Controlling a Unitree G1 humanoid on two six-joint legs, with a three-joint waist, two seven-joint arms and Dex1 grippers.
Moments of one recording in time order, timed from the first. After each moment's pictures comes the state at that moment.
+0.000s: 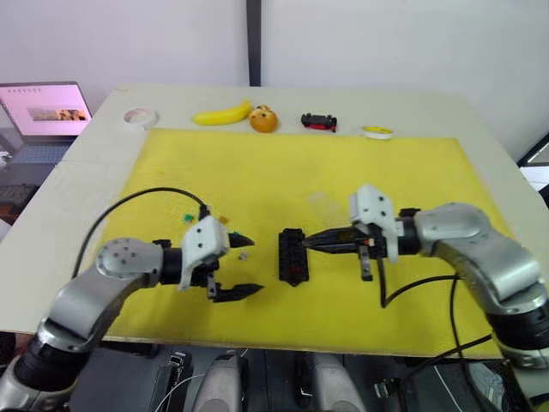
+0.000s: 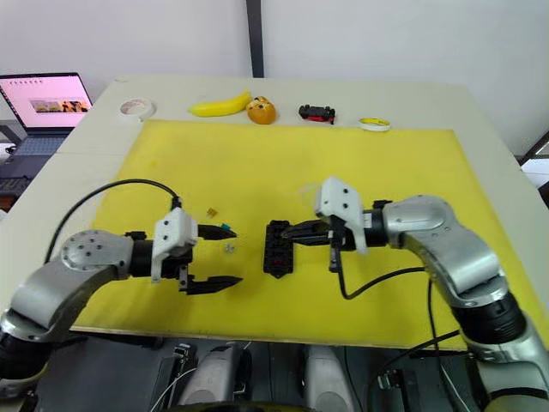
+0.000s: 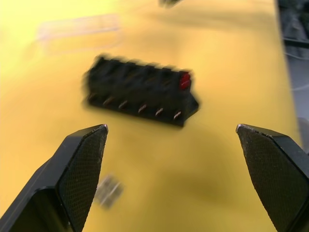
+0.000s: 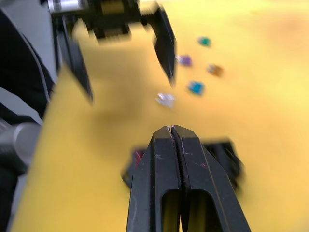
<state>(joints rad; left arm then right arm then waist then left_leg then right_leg) -0.20 0.82 -0.02 -0.49 -0.50 0.62 -0.98 -0.45 -0.86 0.06 -0.43 0.51 0.67 1.10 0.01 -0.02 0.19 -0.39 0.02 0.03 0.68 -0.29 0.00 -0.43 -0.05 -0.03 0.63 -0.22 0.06</state>
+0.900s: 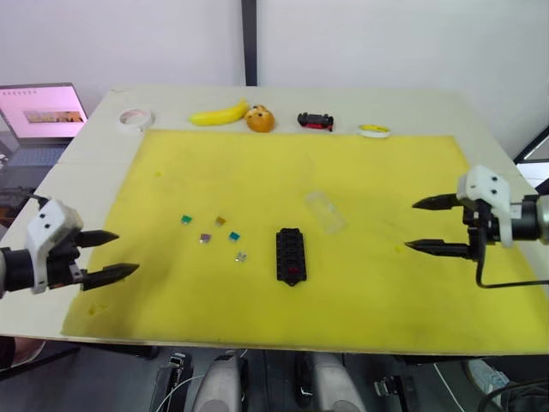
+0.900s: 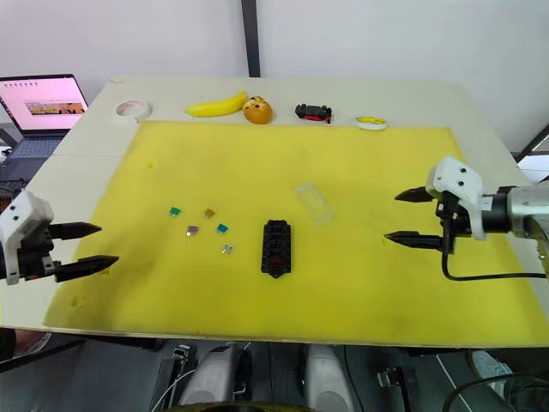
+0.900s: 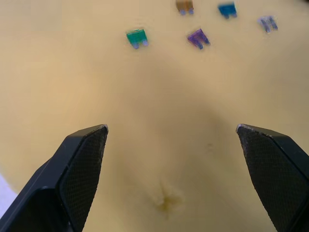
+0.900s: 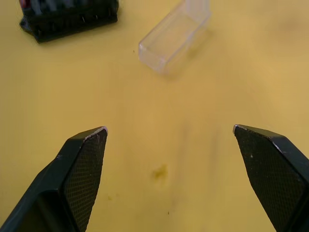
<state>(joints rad) 0.06 1.04 0.47 -0.17 -0.52 0.60 -1.14 -0.36 -1.13 -0.13 -0.07 0.42 0.45 1.27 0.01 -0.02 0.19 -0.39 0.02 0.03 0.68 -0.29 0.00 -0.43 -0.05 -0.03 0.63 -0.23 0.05</state>
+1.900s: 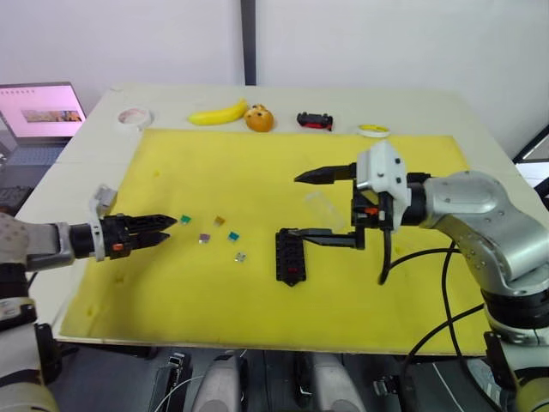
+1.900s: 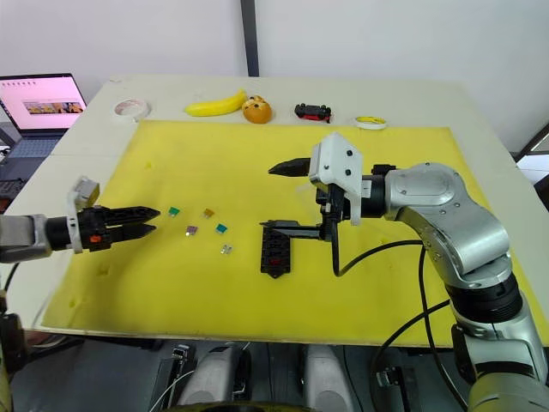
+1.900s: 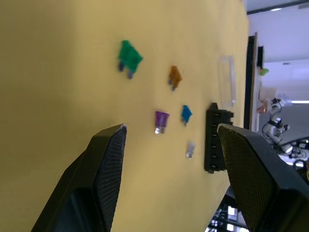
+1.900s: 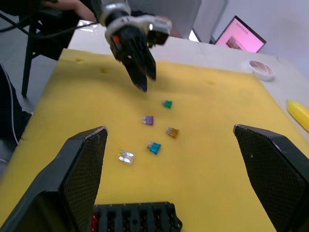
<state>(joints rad) -0.65 0.84 0.33 0.52 -0.91 1.60 -0.73 -0.63 -0.74 0.06 -0.50 0.57 0.66 0.99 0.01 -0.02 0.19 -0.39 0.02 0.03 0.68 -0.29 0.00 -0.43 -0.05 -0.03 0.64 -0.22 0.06</state>
